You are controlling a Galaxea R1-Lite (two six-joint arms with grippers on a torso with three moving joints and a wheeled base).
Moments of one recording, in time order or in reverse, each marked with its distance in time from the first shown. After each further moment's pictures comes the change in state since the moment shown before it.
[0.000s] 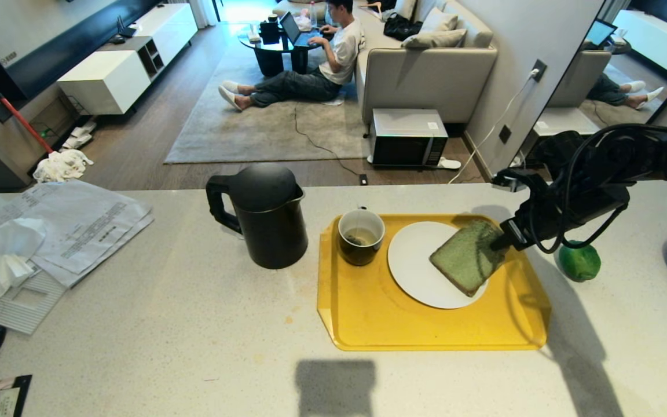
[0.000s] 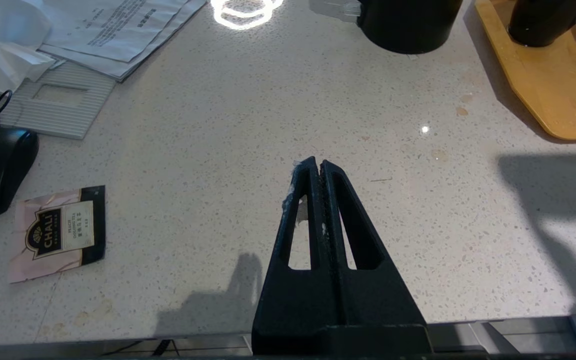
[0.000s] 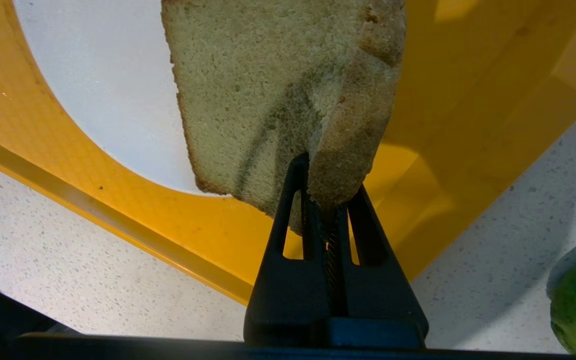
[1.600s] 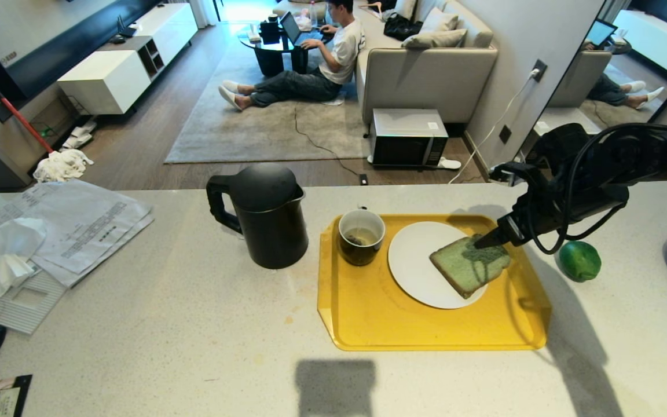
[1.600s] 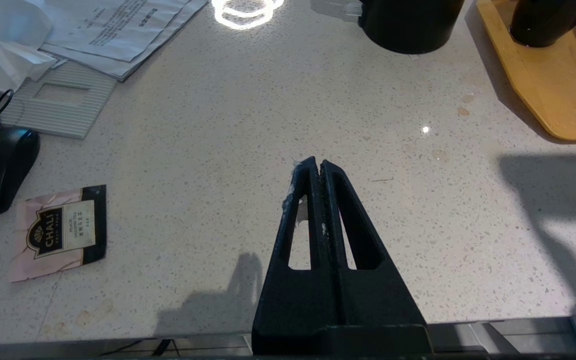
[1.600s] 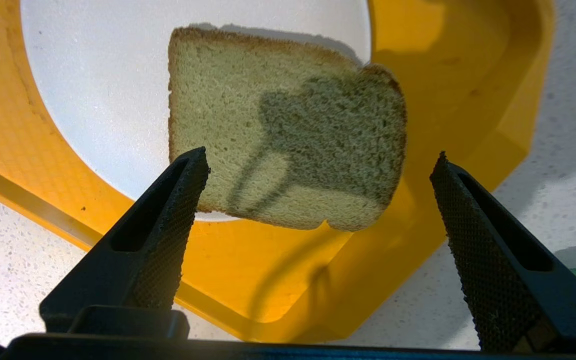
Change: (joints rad) left arm 0.000 0.000 0.000 0.000 0.000 0.000; right arm 0.021 -0.043 0.056 -0.115 -0.031 -0.054
